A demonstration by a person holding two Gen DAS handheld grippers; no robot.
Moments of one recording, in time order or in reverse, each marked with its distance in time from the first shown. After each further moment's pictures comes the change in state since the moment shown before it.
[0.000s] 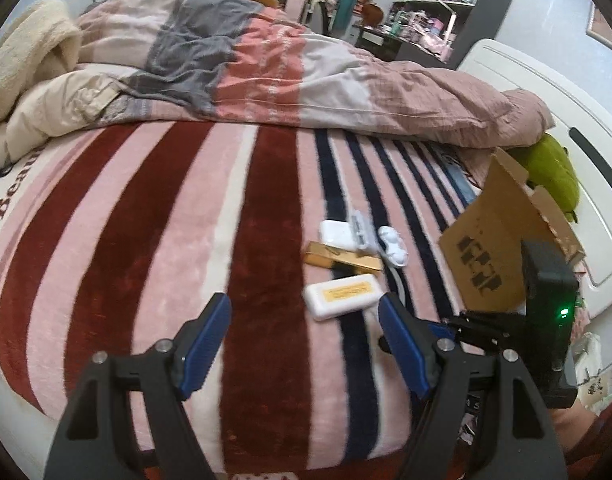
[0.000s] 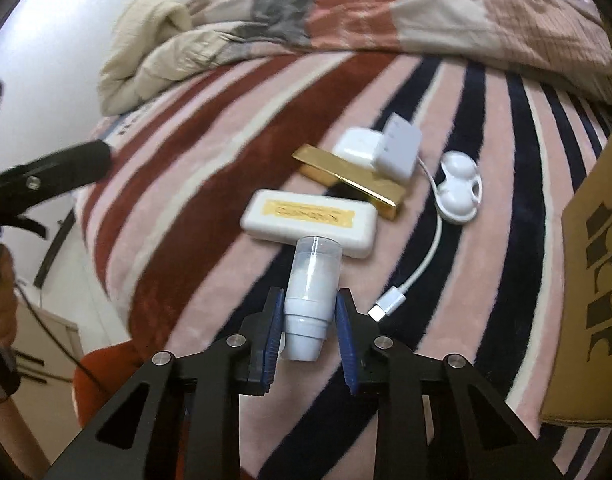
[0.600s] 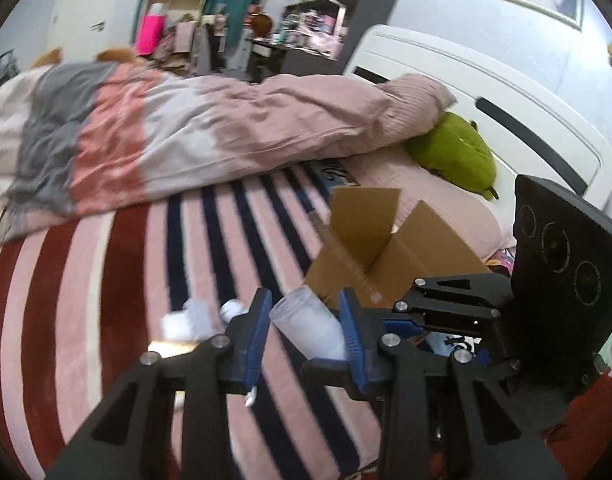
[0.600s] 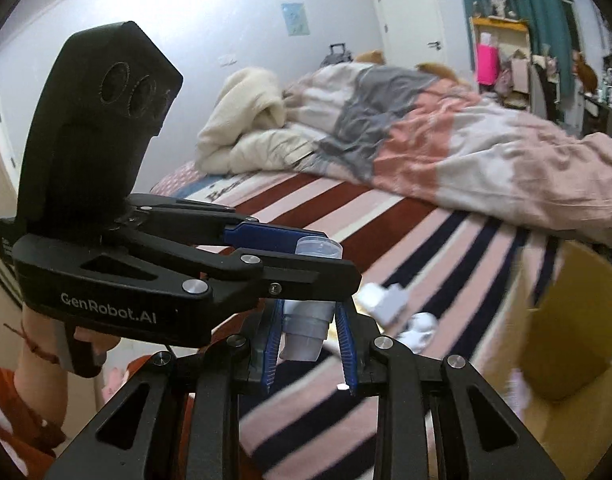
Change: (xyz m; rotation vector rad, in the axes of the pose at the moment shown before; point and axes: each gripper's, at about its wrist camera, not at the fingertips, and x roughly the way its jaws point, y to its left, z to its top) left arm -0.005 -0.156 0.080 0.254 -0.033 -0.239; right arm -0.149 -0.025 0.040 -0.222 -0.287 0.123
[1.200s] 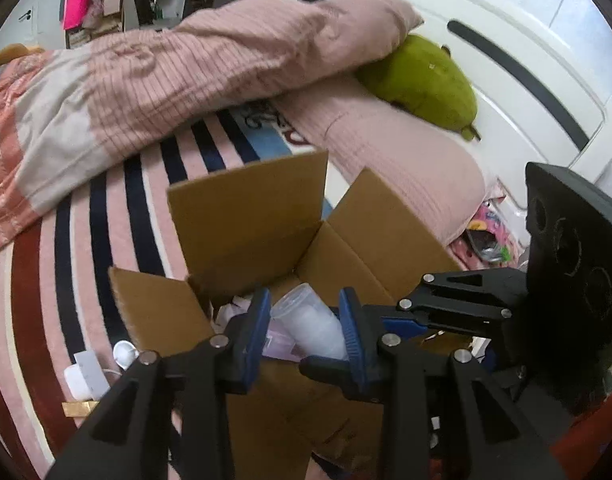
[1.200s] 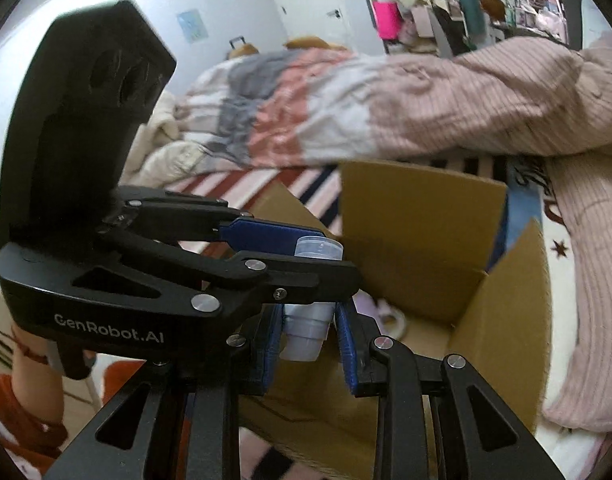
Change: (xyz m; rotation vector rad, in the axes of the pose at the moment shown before) left arm 0.138 -0.085 0.050 0.098 0.281 -0.097; right arm -0.057 -0.124 -0.036 0.279 0.113 -0.161
